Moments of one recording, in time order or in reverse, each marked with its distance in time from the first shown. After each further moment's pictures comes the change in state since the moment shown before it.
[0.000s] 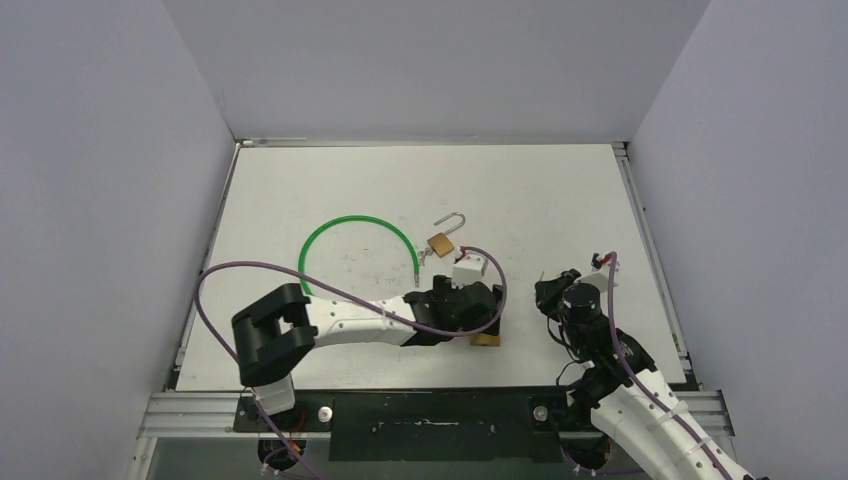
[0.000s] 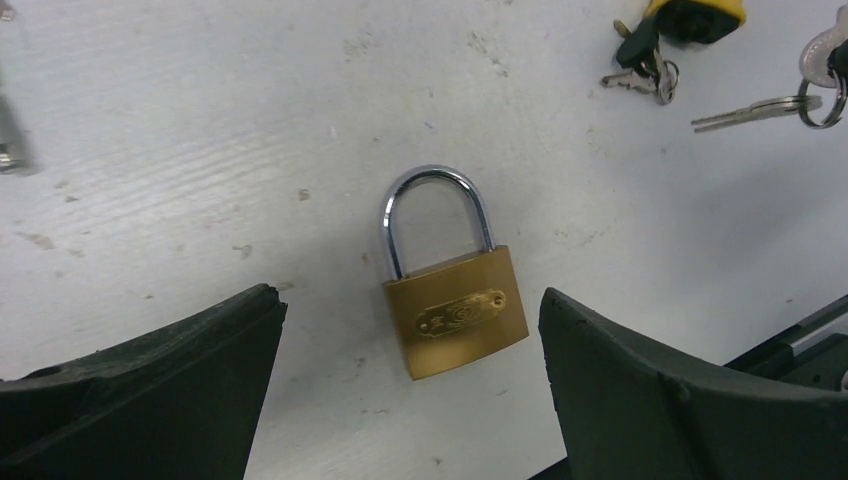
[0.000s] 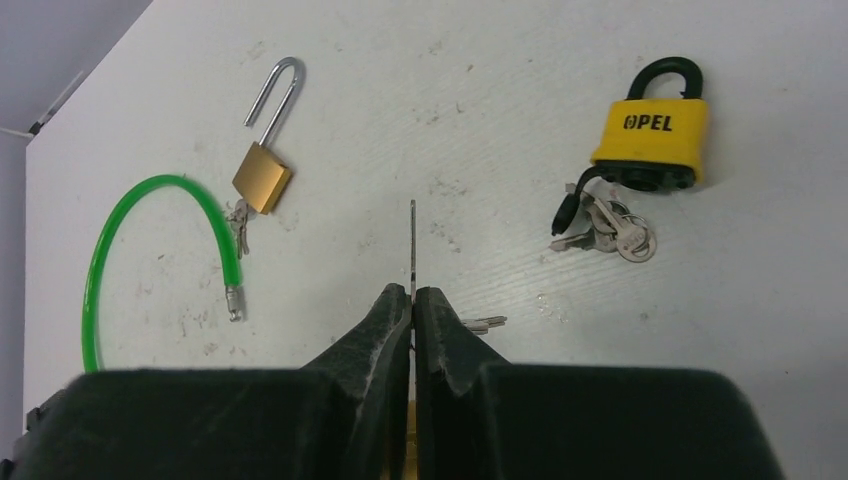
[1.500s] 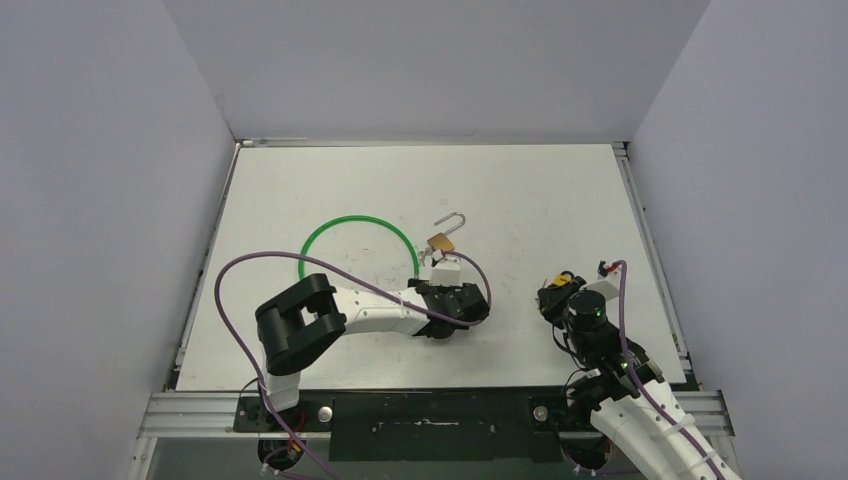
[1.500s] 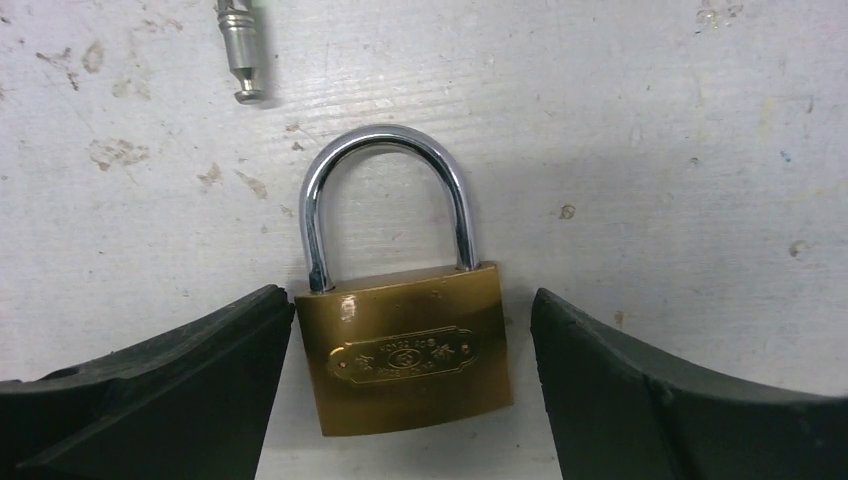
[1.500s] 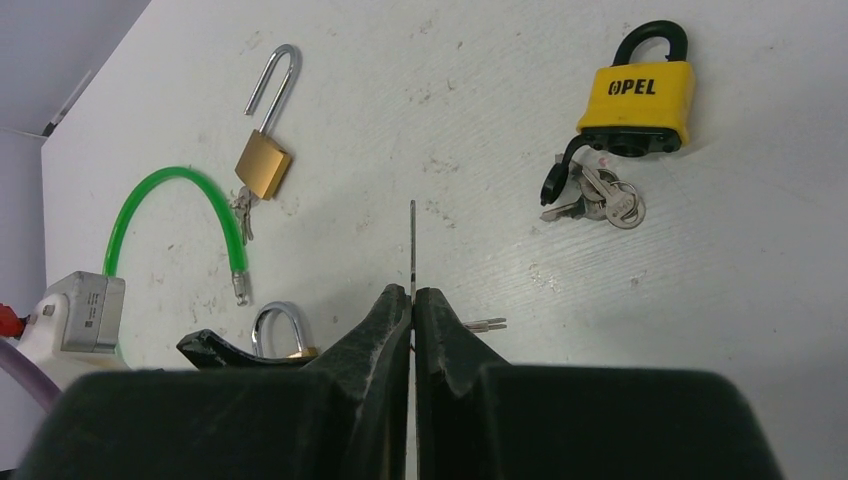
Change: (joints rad) left arm 0.043 0.184 0.098 -0.366 -0.182 -0.143; right arm -0.006 -0.094 0.001 -0.132 0.002 0.059
